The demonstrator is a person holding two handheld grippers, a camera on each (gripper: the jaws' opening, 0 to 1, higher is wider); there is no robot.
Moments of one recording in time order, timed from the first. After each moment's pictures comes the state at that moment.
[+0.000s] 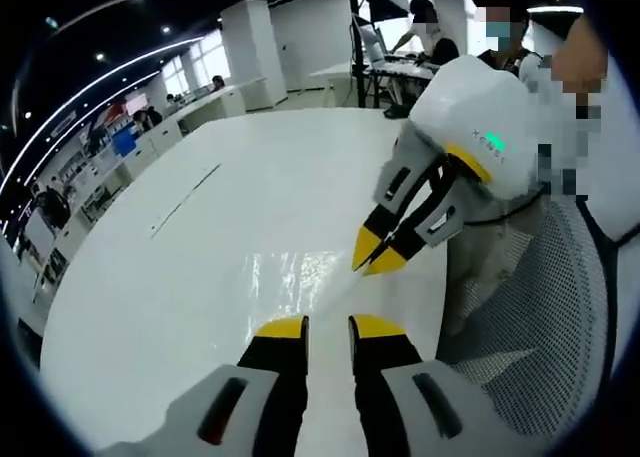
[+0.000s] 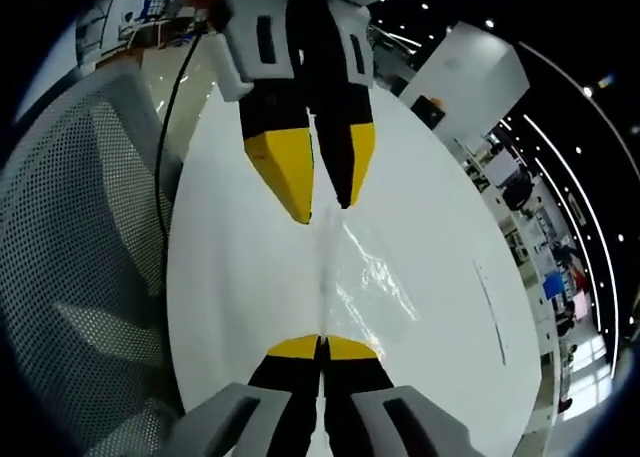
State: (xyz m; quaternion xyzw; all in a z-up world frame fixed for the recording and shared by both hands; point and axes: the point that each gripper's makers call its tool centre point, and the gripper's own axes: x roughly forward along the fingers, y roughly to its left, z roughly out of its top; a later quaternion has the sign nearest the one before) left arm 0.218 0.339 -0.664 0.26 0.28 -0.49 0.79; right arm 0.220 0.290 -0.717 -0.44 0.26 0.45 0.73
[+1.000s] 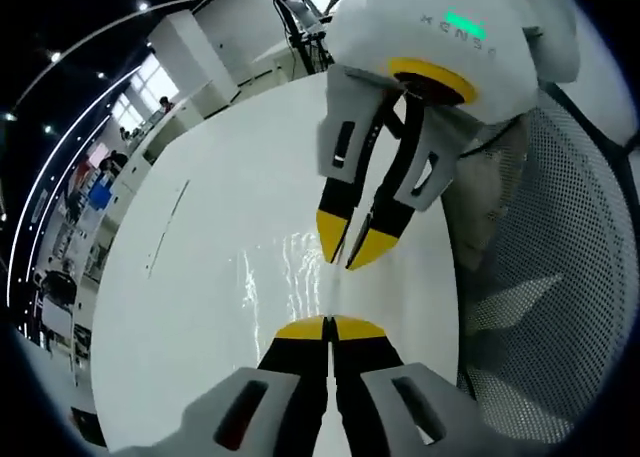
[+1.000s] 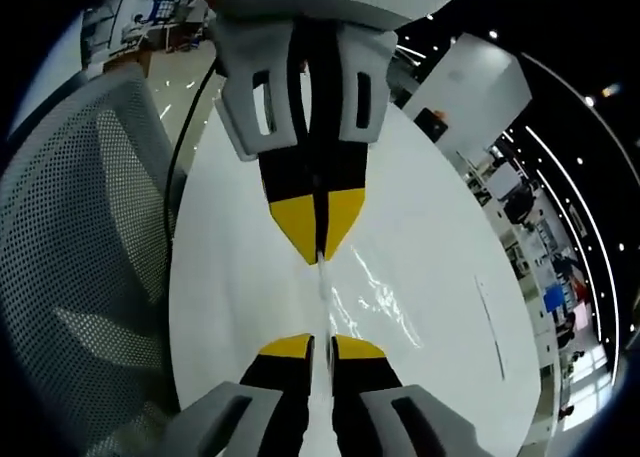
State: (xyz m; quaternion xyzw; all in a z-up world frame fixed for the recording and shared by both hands) left arm 0.220 0.334 -0.686 0.40 0.26 -0.52 0.71; right arm 0.219 0.307 -0.705 -0.43 0.22 0.47 0.74
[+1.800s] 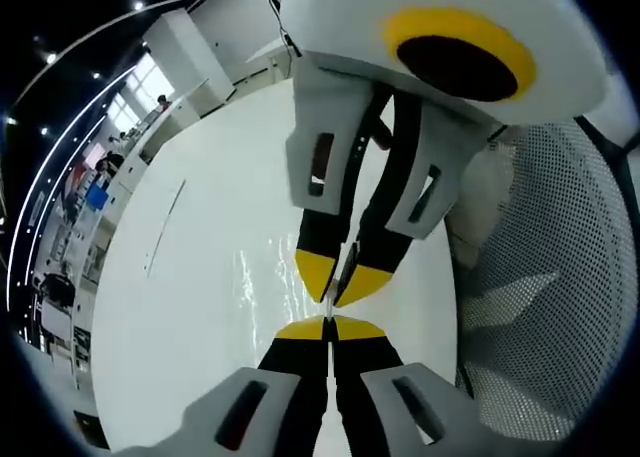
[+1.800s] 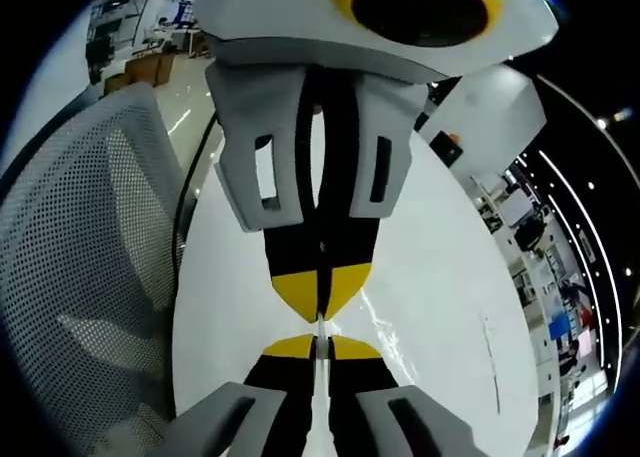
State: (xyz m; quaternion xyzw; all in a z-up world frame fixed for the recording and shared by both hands) left arm 0.218 0.337 -0.688 0.40 0.26 -0.51 0.71; right arm 0.217 0.338 -0.698 -0.43 0.20 0.51 0.72
